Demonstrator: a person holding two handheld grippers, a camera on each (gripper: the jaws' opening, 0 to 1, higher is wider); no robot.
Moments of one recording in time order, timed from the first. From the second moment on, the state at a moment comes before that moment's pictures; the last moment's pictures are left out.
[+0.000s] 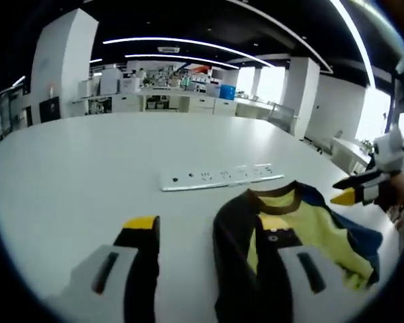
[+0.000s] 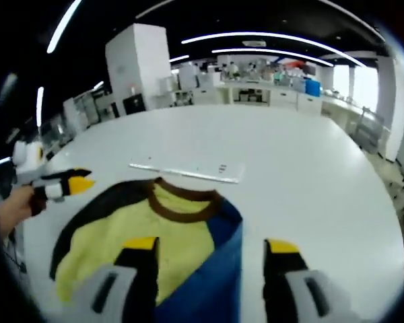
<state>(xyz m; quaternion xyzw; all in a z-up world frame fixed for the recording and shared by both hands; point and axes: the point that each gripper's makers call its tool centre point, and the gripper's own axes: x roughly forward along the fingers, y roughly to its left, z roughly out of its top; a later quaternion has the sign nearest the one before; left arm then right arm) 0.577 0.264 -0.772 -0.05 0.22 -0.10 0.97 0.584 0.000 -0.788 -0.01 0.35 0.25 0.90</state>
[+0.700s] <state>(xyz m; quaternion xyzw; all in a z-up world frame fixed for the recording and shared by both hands) 0.492 0.265 -0.740 -0.04 0.20 -0.13 0.97 0.454 0.013 -0.769 -0.03 0.37 0.36 0.86</state>
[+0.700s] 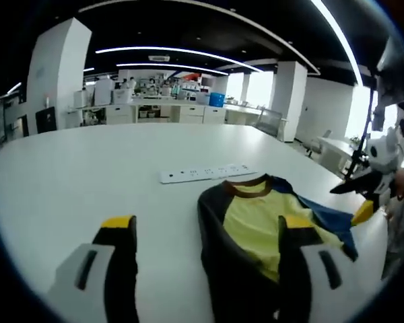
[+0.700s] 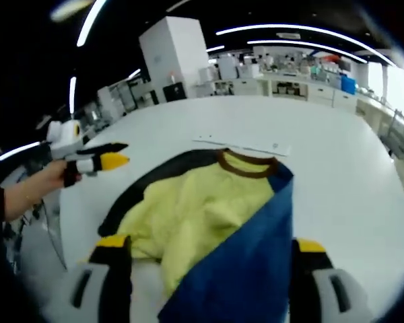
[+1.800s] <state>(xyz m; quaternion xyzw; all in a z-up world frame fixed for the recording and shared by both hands) 0.376 0.241 -0.790 -0.01 0.26 -0.14 0.96 0.354 0.007 -0.802 -0.07 0.36 0.33 0.87</state>
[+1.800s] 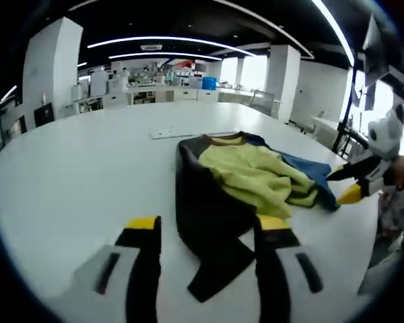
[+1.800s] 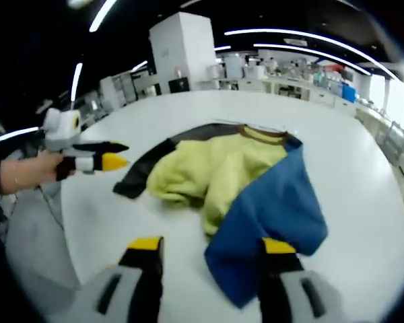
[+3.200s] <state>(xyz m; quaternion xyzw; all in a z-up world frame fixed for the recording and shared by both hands) 0.367 0.252 -0.835 0.01 0.31 -0.11 0.94 0.357 -0.014 -0.811 -0.10 0.34 0.28 0.89</state>
